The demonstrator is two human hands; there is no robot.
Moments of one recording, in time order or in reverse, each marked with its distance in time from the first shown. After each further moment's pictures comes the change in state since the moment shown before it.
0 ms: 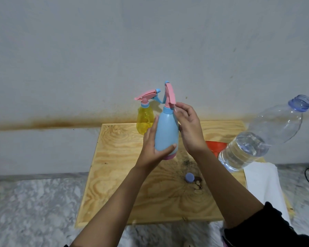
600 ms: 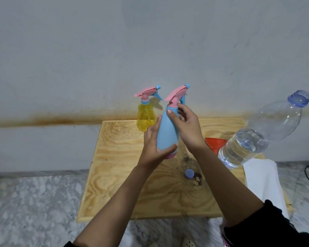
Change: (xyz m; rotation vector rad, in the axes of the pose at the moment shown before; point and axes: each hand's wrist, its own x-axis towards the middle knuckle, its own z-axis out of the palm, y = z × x) left_hand -0.010 0.006 0.006 0.070 0.015 0.026; right_hand -0.003 0.004 0.000 -0.248 -0.002 -0.084
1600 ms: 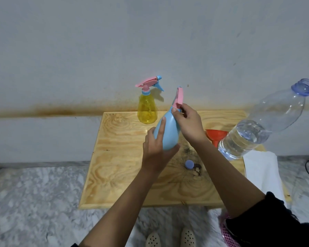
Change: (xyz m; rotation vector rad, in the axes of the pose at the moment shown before) left_hand -0.028 -0.013 0.018 0.535 0.177 0.149; right_hand -0.008 0.009 -0.004 -0.233 0.012 0.062
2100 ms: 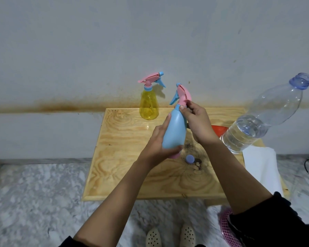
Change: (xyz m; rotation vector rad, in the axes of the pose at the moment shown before) left_hand -0.003 0.006 -0.029 -0.500 -0.419 -0.179; right_hand -0.013 -0.001 -0.013 0.176 -0.035 0.076
